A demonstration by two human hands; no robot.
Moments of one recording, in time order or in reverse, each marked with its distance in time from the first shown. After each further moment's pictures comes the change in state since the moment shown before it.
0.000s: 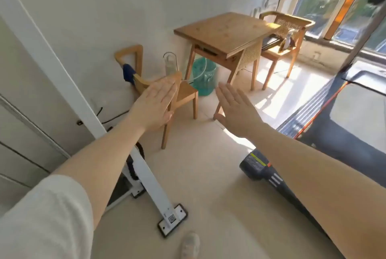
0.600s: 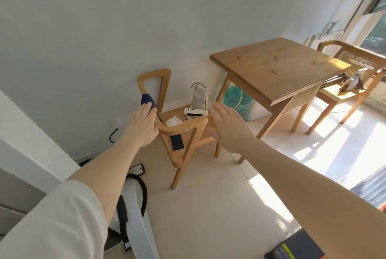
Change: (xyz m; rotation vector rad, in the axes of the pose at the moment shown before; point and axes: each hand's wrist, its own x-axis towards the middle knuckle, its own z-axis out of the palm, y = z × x) left_hand 0.211 -0.180 0.133 -0.203 -0.261 -0.552; right_hand 0.341 0.034 0.059 0.113 -0.114 -0.281
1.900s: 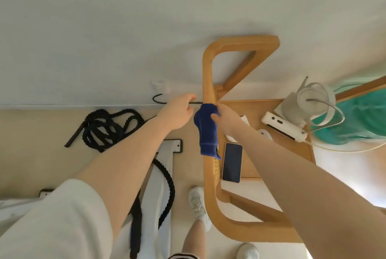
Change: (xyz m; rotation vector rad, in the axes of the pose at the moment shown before) left_hand 0.370 -0.224 0.170 -0.659 -0.361 -0.488; right_hand 0.553 -0.068 0.273 0.758 -0.678 0.036
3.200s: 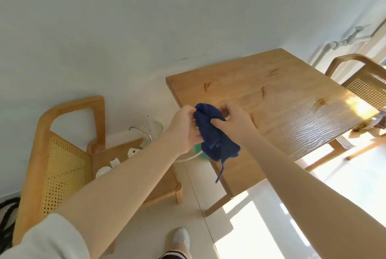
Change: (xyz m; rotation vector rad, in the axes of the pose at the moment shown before) left_hand -0.147 0.535 0.218 -1.300 -0.387 -0.014; right_hand -0.410 0.286 -0.346 0.121 0.692 -0.121
